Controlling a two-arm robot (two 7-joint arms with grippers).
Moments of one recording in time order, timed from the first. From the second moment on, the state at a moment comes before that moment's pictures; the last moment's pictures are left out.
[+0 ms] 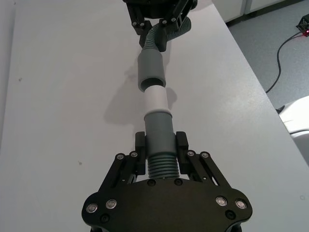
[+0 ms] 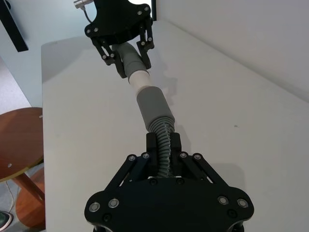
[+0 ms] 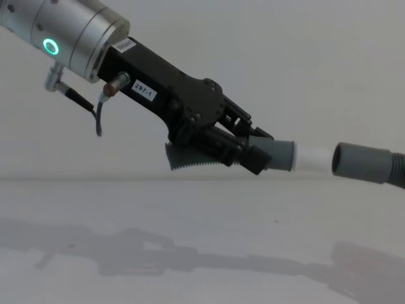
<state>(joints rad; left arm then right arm) -1.00 0.52 0.91 -1.39 -0.33 0.17 -1.25 0.18 0.84 -0.30 -1.66 0.72 0.13 0.94</state>
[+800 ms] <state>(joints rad) -1.03 0.49 0.94 -1.36 -0.35 0.15 -1.26 0.18 0.84 -0.30 -1.66 0.72 0.13 0.94</state>
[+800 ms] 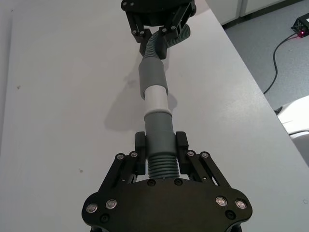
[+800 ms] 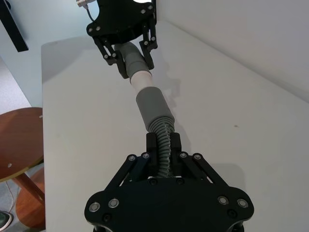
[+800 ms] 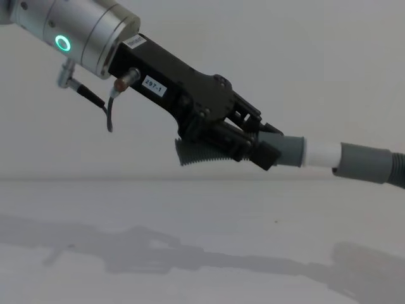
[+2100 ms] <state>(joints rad) -1.04 0.49 0.95 -1.35 -0.35 0.15 -1.27 0.18 0.84 -0.30 -1.66 0.72 0.13 0.94</state>
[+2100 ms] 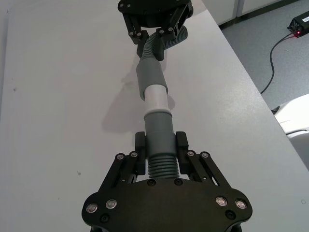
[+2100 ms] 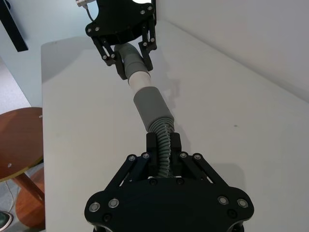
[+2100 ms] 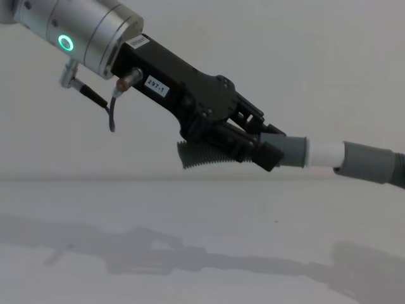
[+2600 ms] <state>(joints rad) -1.04 0.49 0.95 -1.35 -0.35 0.15 -1.27 0.18 0.84 -0.30 -1.66 0.72 0.13 0.94</state>
